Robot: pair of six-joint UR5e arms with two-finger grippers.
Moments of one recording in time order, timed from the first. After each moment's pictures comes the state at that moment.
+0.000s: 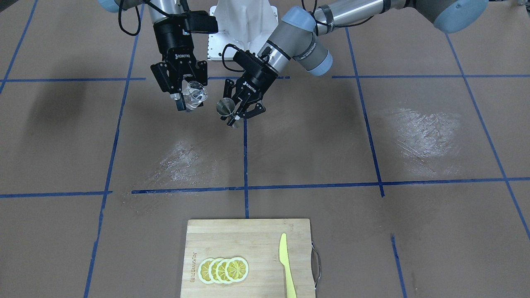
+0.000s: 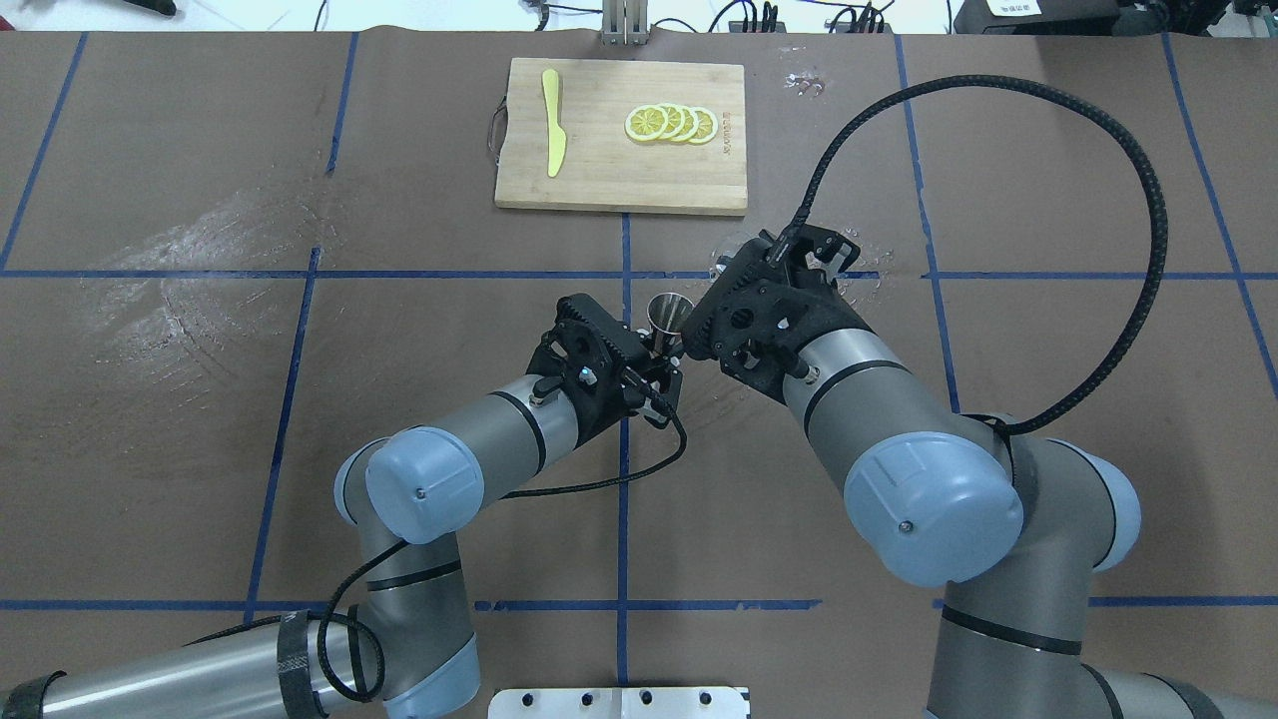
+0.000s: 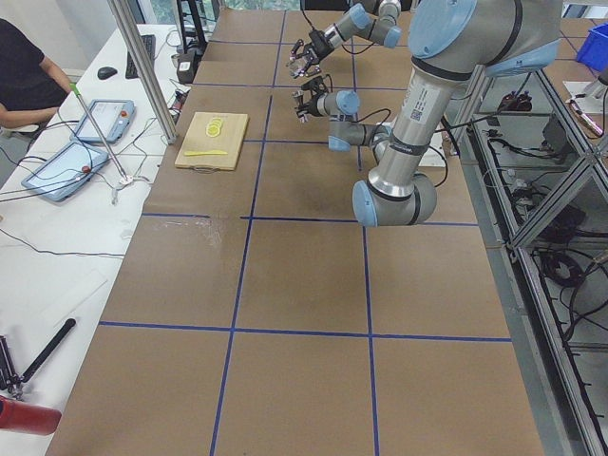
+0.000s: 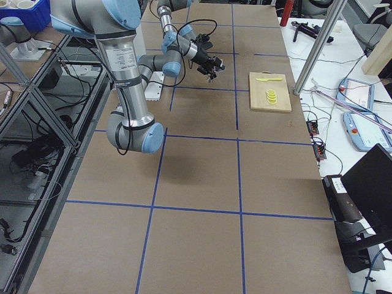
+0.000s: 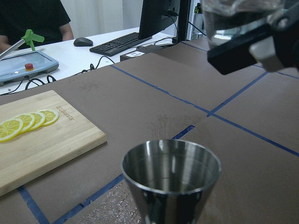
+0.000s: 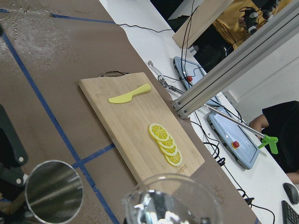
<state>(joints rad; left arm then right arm) -0.32 -2.22 -1.48 -2.66 -1.26 -0.52 0.33 -1.17 2.07 -1.29 0.95 0.18</state>
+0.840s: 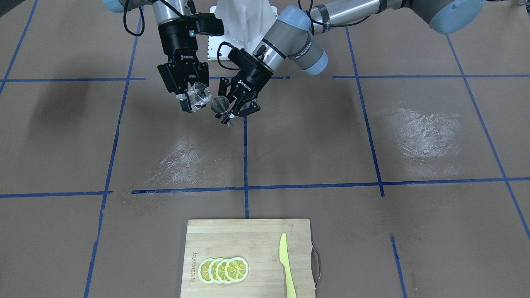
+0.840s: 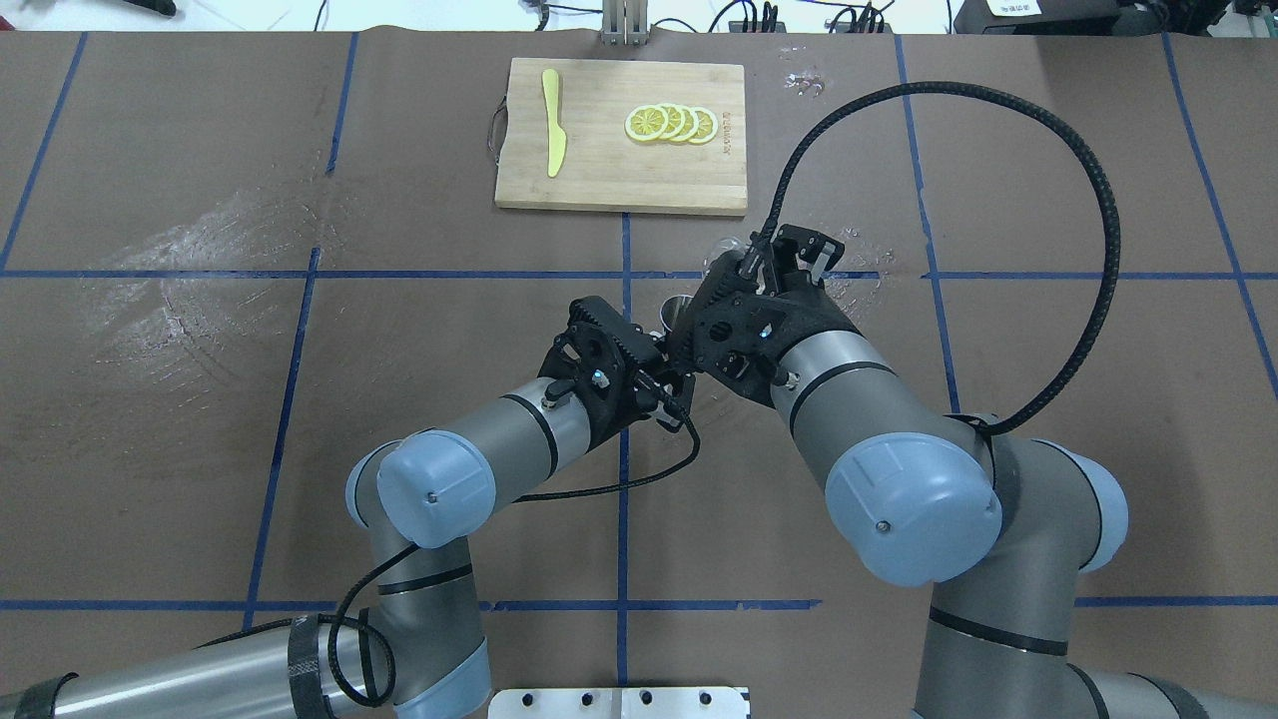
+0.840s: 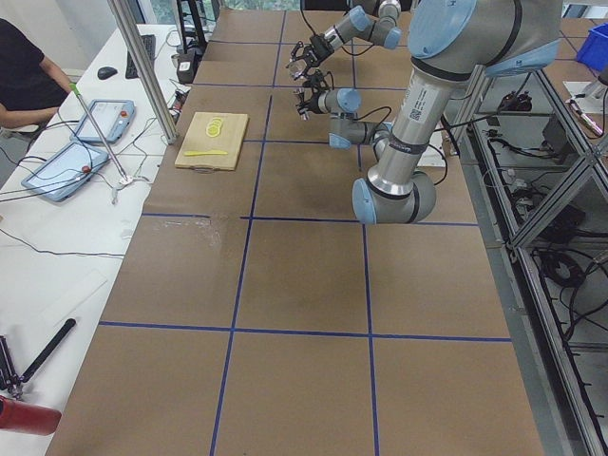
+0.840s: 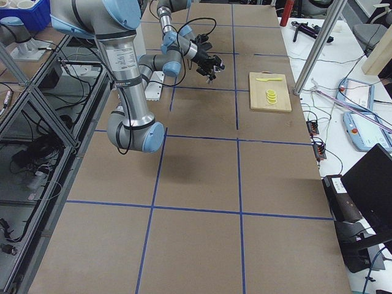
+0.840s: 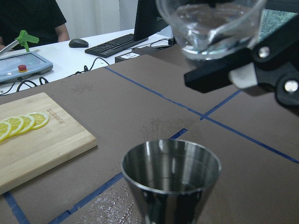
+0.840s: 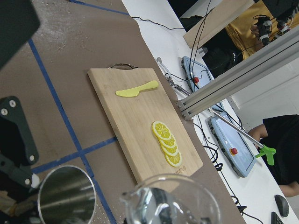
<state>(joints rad) -0.31 -2.23 -1.48 -2.66 -1.26 -0.52 0.33 -1.15 2.06 -1.33 0.94 0.08</state>
